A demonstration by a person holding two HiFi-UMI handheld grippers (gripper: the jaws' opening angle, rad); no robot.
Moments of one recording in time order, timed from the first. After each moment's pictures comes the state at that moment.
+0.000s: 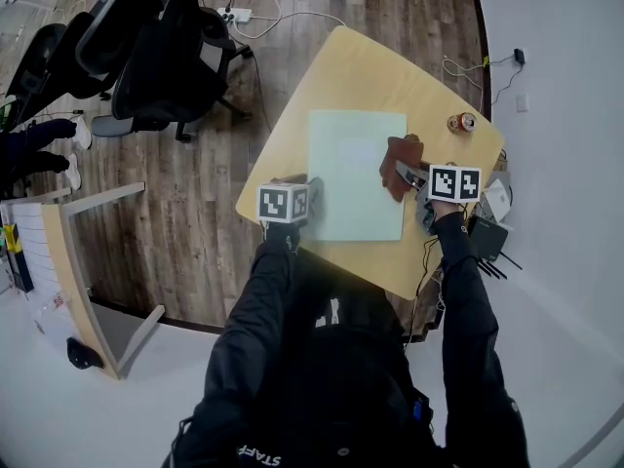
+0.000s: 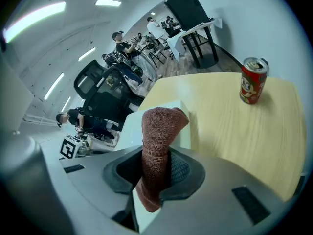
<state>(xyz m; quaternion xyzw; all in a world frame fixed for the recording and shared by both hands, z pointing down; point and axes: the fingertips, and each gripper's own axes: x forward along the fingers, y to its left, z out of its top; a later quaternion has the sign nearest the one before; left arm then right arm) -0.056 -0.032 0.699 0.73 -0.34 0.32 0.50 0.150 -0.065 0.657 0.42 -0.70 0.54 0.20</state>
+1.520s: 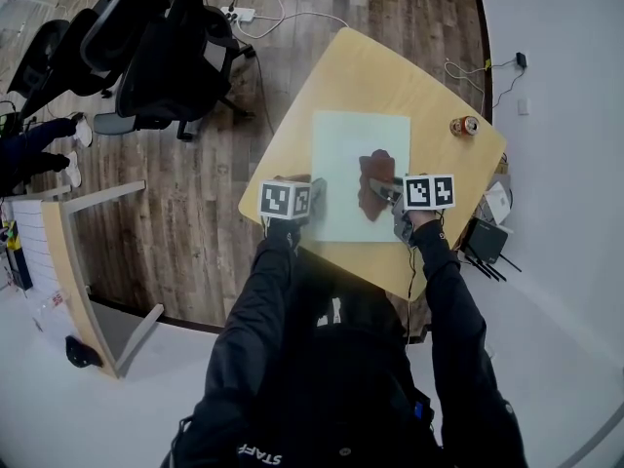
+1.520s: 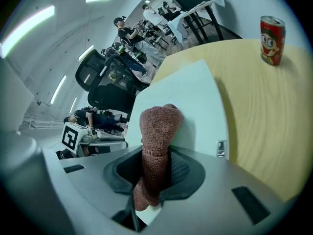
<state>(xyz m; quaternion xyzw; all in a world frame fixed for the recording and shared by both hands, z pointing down) -0.058 -0.032 0.701 0.73 -0.32 0.32 0.51 0.077 -0.028 0.681 0.35 -0.69 0.60 0.20</state>
